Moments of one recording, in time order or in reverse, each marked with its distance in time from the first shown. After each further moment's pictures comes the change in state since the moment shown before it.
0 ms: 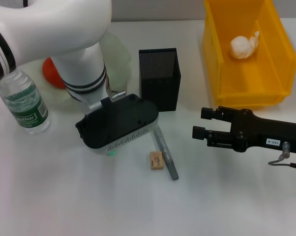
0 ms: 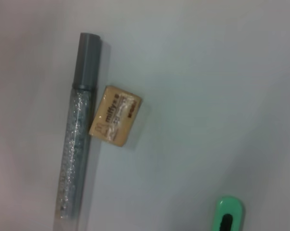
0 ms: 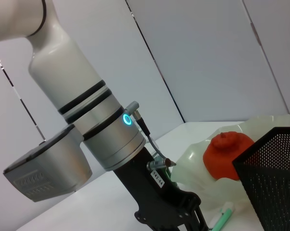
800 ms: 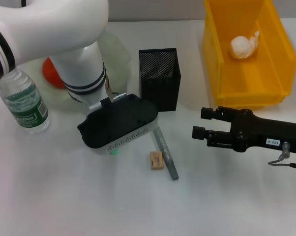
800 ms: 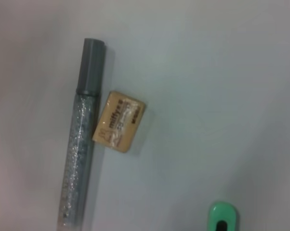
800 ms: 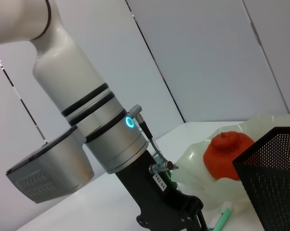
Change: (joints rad) left arm -0.005 0.000 -0.013 -0.036 -0.028 -0.024 0.027; right arm 0.000 0.000 0.000 0.000 0.000 0.000 0.000
